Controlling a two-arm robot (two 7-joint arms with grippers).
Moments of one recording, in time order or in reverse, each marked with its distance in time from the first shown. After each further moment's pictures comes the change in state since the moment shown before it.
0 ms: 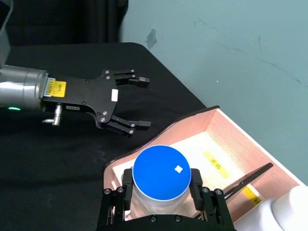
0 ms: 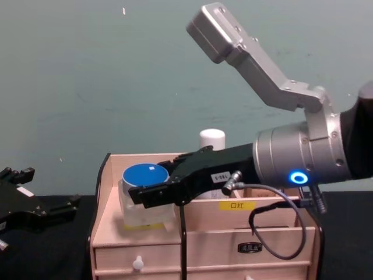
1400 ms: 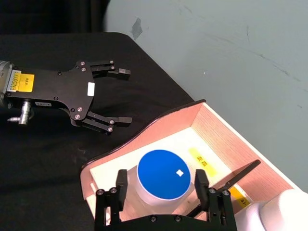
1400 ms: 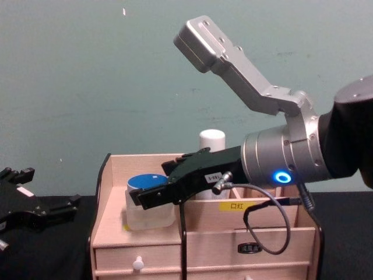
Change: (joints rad) left arm 0.000 0.000 0.000 0.000 0.000 0.000 0.000; right arm 0.035 -0.060 0.005 0.089 -0.061 0.010 -0.033
